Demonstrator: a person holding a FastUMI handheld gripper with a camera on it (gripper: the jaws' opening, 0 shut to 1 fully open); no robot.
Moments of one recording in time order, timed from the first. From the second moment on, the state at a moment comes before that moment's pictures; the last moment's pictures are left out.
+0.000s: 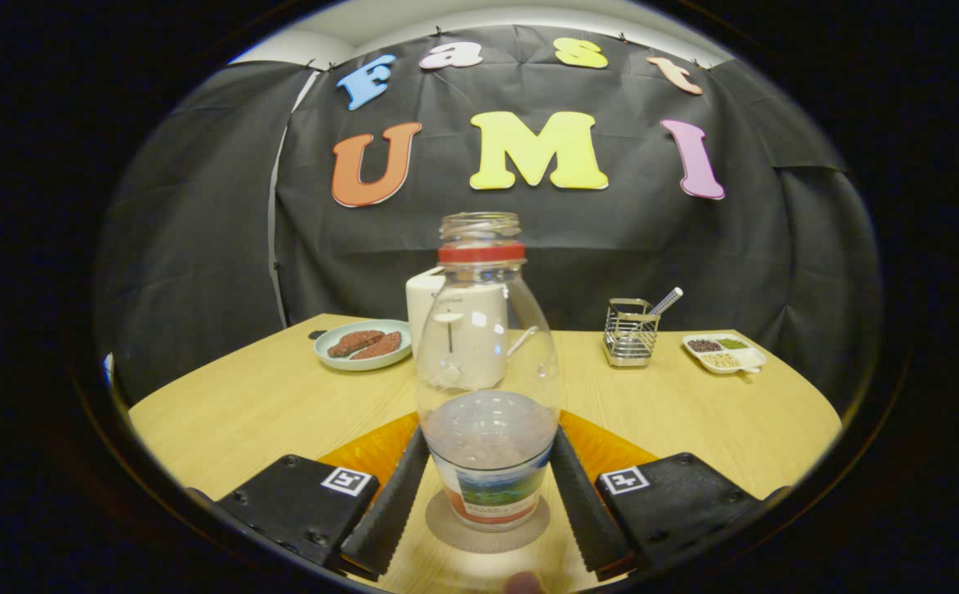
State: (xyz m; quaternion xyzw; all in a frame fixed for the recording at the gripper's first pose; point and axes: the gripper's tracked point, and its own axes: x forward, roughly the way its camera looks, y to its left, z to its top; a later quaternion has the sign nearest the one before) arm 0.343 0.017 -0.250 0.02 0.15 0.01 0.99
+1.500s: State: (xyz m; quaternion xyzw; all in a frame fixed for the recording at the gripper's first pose) arm 0.208 -0.012 0.036 0.01 -0.06 -0.08 0.99
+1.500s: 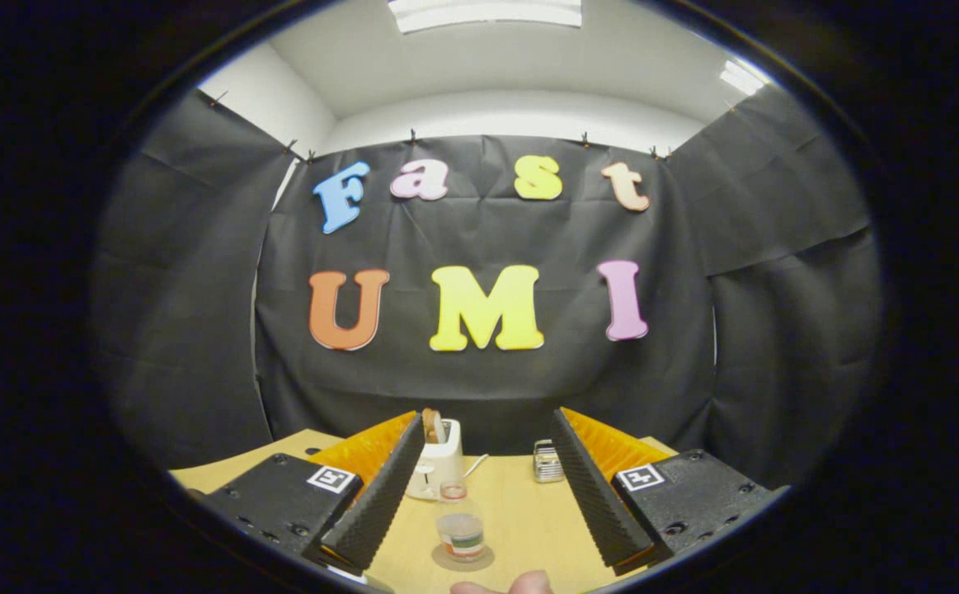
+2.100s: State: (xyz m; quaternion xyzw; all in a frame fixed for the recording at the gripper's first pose) arm 0.071 0.004 0.070 -0.02 -0.06 -0.07 1.00
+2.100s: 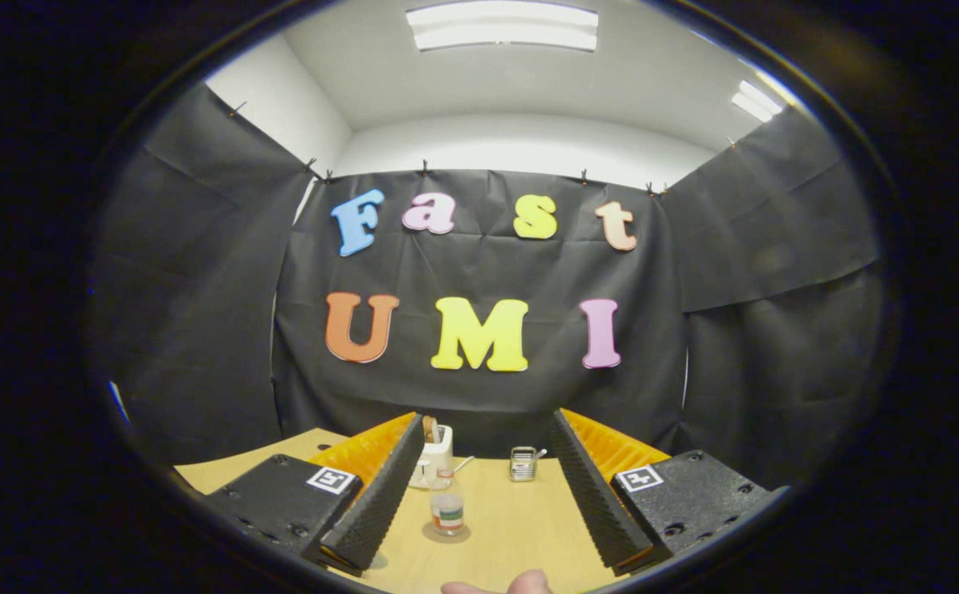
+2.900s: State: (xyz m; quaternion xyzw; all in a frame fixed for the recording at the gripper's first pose) arm 0.036 0.003 0.054 0.00 -0.06 -0.08 1.00
